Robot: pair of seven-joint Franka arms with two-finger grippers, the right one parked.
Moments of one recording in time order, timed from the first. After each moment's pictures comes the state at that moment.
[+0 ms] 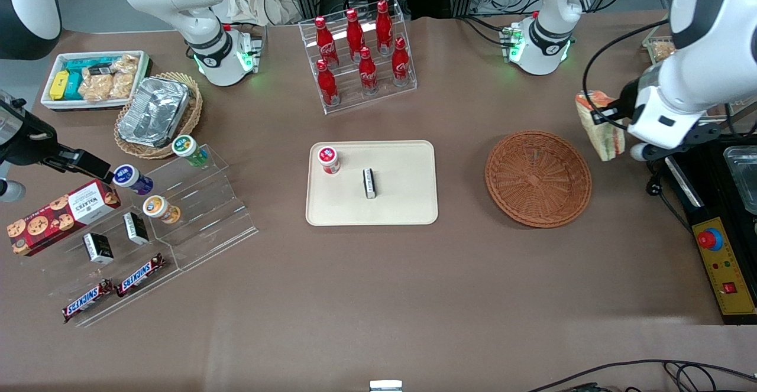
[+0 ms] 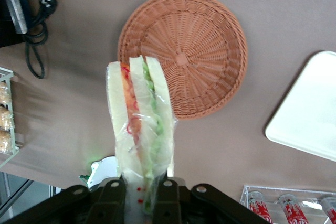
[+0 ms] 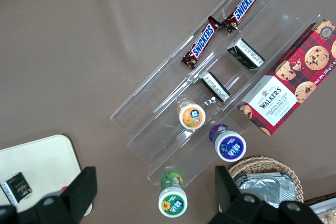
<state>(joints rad) -0.15 -0.01 -0.03 -1.69 -0.03 1.37 -0.48</state>
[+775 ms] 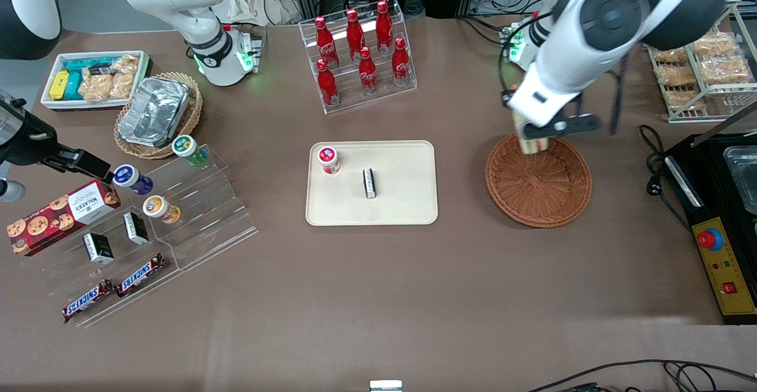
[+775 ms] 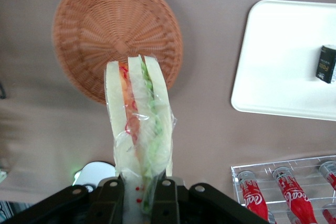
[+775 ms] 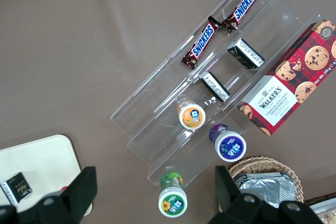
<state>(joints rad) -0.23 0.04 -0.26 -1.70 -0.05 1.46 -0.53</state>
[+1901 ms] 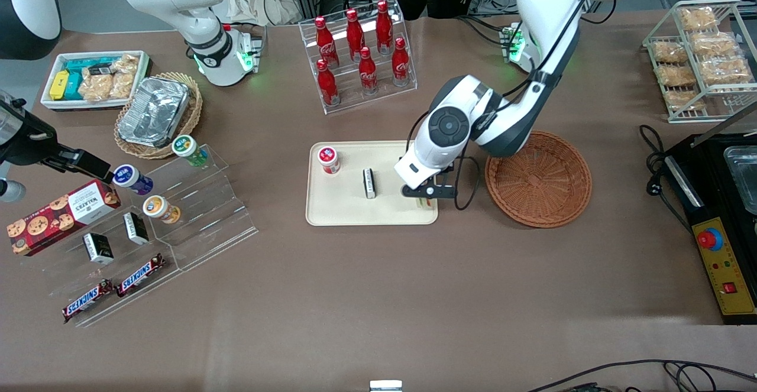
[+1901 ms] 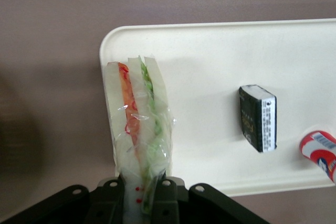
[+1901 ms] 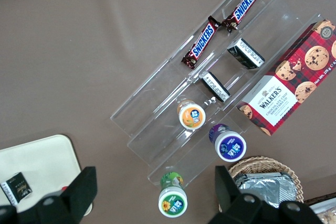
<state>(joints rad) -0.42 0.48 -0.30 -1.77 -0.05 2.15 -0.62</state>
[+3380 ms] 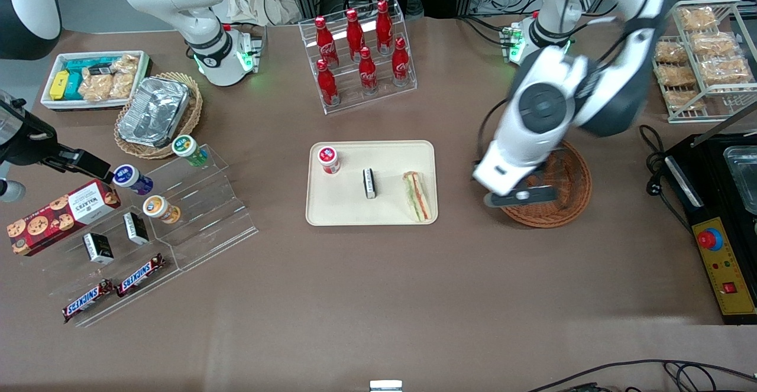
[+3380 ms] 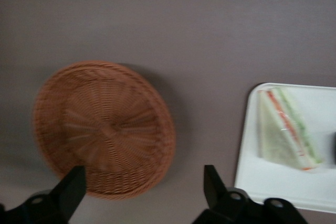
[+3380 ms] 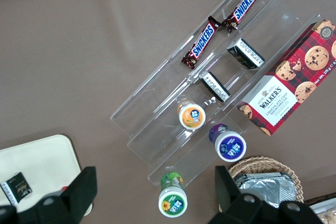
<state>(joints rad) -0.20 0.20 -0.25 -1.74 0.15 1.77 -0.54</state>
